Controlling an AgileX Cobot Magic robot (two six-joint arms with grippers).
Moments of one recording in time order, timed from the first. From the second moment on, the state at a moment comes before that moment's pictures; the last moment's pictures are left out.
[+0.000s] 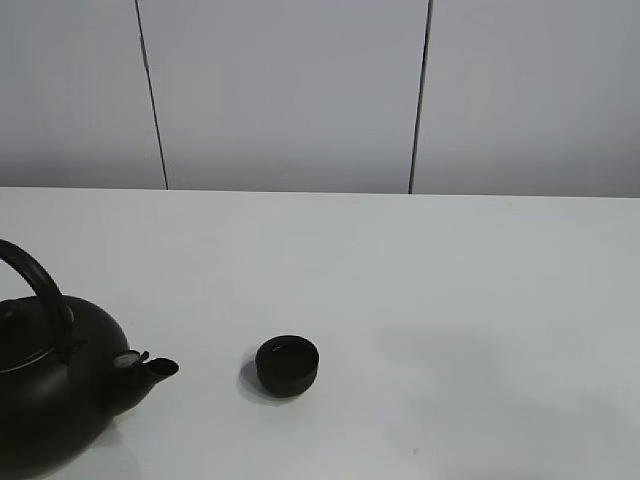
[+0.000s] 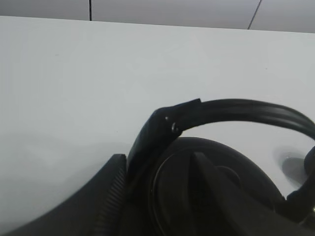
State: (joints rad) left arm -0.04 1.58 0.00 0.31 -1.15 -0.16; right arm 0.11 0.06 -0.47 -0.02 1.08 0.08
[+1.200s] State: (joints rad) left arm -0.04 1.58 0.00 0.21 -1.15 -0.15; right arm 0.11 0.06 -0.47 -0.02 1.08 0.08
